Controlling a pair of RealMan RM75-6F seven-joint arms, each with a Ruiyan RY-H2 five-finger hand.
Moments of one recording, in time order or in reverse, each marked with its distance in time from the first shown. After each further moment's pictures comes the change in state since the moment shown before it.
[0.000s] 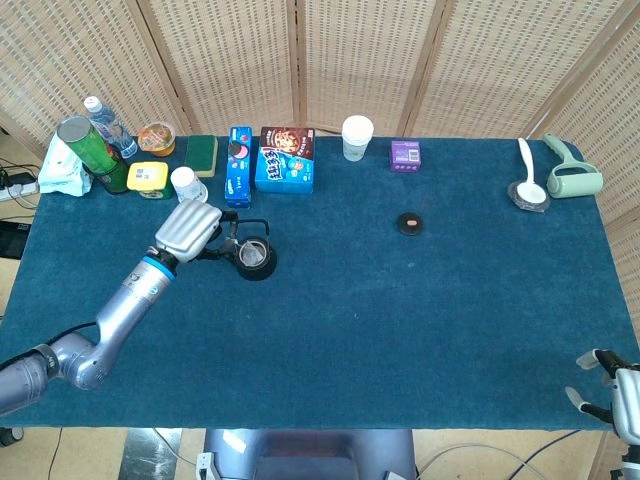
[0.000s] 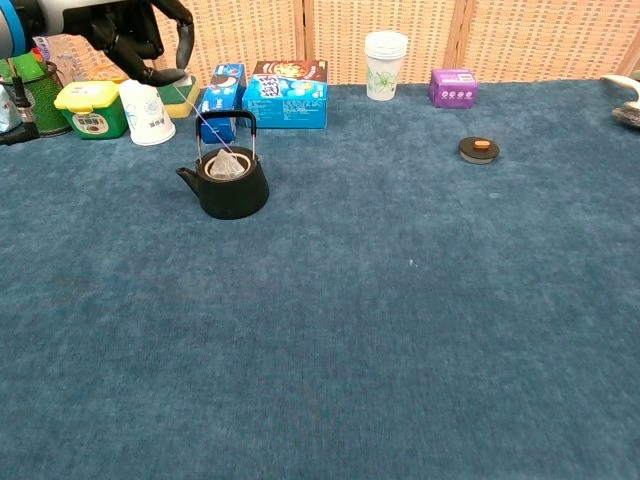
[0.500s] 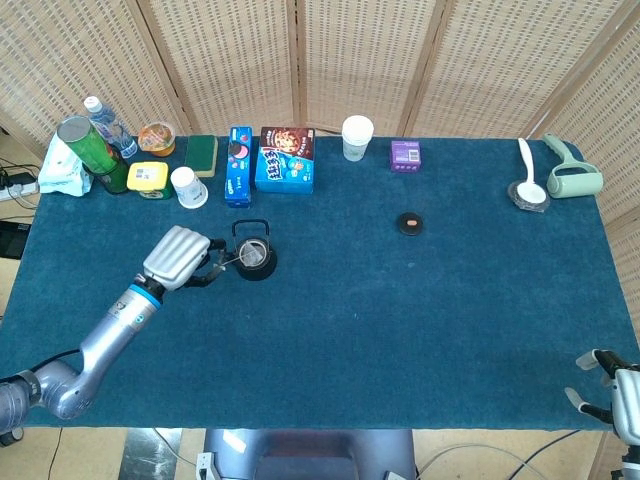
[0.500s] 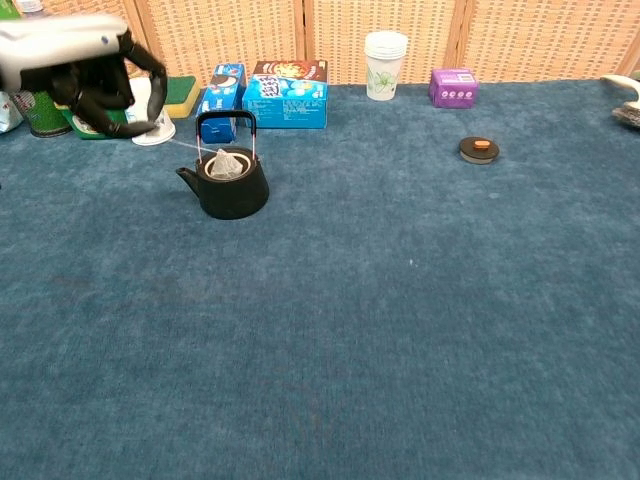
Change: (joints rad) left arm 0.097 0.018 0.105 -0.075 0.090 0.081 -0.007; right arm 0.001 -0.001 -0.002 0.009 -0.004 -0.002 0.008
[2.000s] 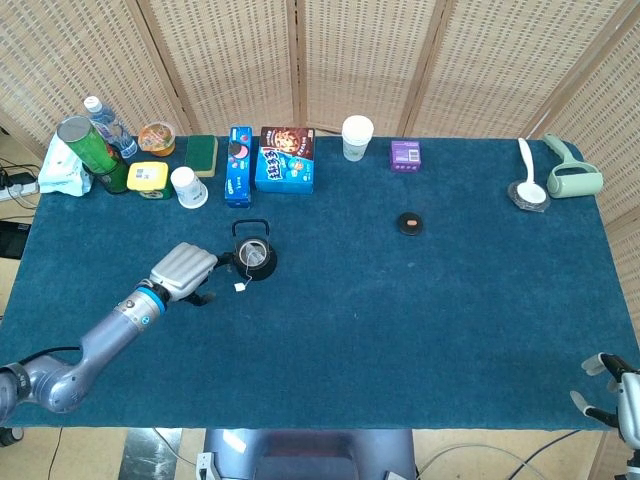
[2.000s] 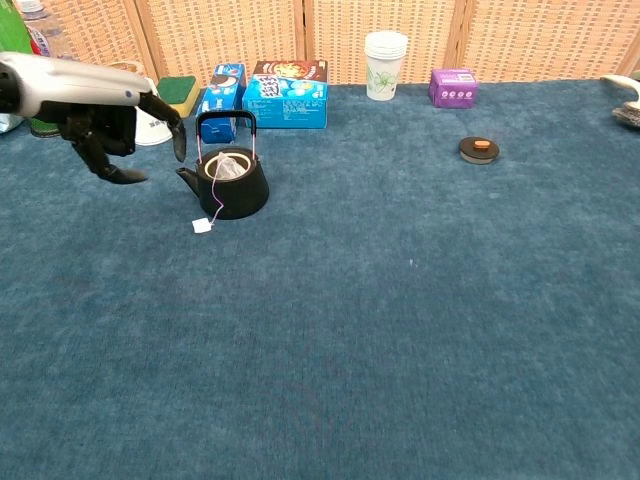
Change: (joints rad) left arm -0.145 0.112 0.019 -0.108 -0.292 -0.314 0.237; right arm -0.014 0.012 0.000 -0.018 0.017 0.003 -0.005
